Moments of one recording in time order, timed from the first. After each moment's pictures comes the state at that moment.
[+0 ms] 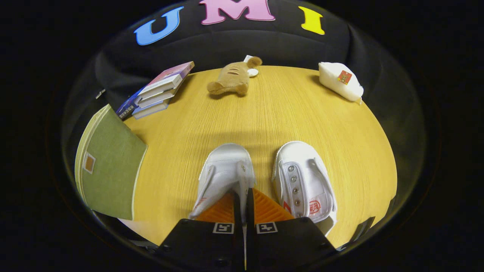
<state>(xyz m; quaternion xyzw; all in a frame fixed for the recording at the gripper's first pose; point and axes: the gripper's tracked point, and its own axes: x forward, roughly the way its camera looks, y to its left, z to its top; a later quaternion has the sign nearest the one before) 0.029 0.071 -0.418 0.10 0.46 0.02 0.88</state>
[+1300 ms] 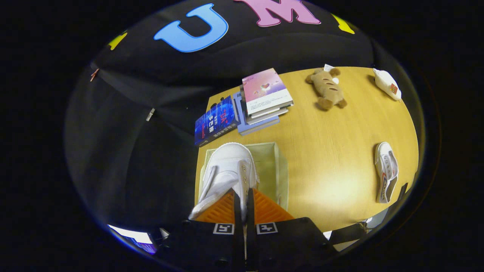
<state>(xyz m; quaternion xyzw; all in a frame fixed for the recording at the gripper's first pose) 0.052 0.375 -0.200 0.25 0.52 0.13 0.81</state>
